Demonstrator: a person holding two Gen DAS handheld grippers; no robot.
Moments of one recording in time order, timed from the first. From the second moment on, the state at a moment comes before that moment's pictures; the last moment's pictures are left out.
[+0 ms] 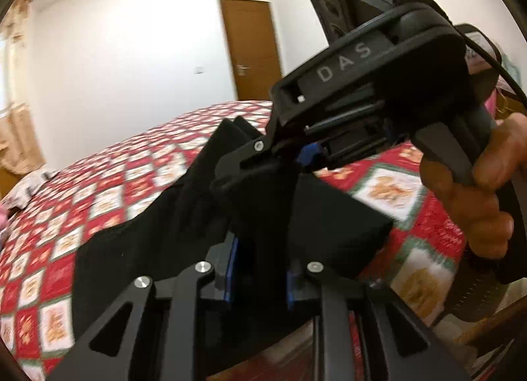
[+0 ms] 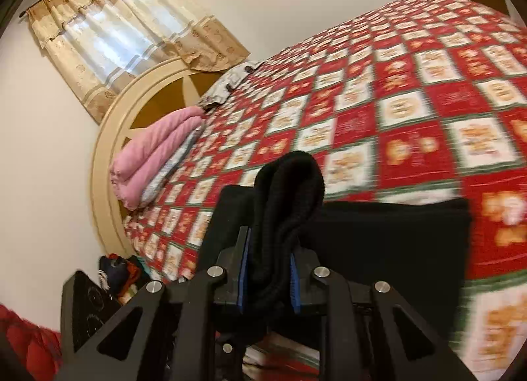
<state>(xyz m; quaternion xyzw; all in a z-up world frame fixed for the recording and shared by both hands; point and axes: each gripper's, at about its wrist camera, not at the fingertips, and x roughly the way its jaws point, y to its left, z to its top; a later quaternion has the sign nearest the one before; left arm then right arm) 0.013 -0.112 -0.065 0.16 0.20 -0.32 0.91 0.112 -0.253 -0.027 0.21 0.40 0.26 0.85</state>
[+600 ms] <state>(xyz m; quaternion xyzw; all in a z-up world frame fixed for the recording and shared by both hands) 0.032 -0.157 -0.086 0.13 0.30 -0.38 0.86 0.116 -0.357 -0.101 0.35 0.43 0.22 0.80</state>
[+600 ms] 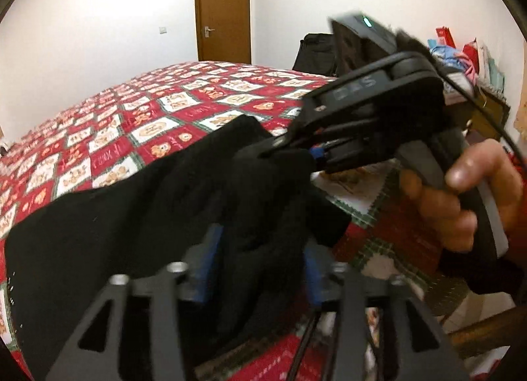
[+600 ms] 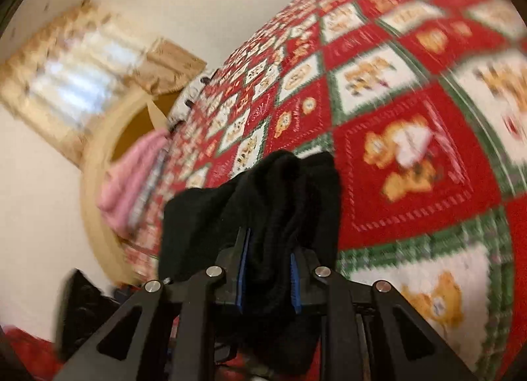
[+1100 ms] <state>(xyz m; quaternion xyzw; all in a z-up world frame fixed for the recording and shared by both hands) 0.065 -0.051 -0.052 0.06 0.28 -0.26 0.92 0.057 -0.289 -0.013 0.12 0.36 0.19 0.90</state>
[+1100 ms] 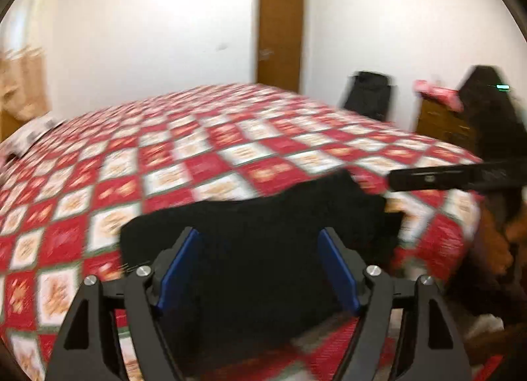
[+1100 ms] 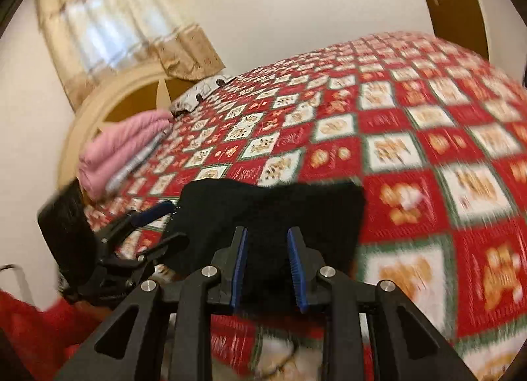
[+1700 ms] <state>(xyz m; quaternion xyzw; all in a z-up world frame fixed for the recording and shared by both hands) 0.063 -0.015 -0.098 0.06 0.34 -0.18 0.92 0.019 -0.289 -0.070 0.03 0.41 0.17 0.90</state>
